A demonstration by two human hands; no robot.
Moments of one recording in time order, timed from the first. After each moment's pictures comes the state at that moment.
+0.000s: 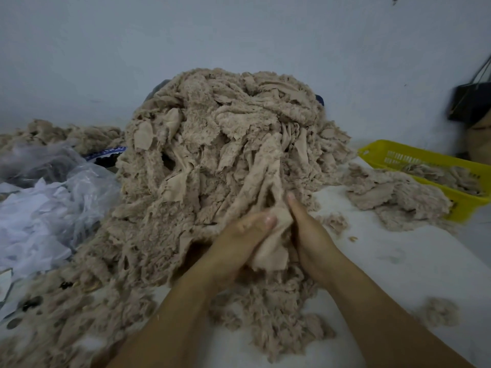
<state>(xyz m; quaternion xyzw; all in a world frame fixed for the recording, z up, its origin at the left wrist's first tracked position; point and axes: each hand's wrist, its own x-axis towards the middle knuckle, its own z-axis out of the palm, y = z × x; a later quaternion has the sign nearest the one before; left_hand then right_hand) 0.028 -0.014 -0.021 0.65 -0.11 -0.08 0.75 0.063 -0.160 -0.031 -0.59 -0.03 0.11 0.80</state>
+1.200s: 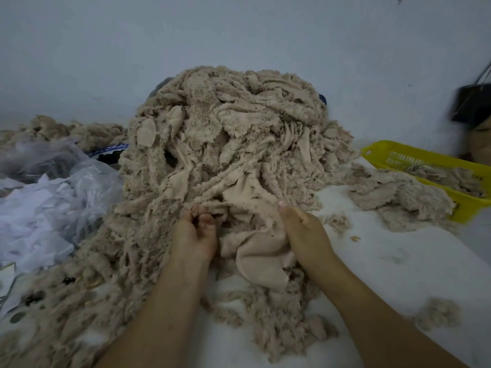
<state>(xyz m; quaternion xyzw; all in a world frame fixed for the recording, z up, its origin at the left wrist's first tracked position) 0.073 0.034 -0.029 0.12 0.22 0.13 0.96 0.048 -0.157 -0.031 -0.77 -0.11 -0.07 0.62</state>
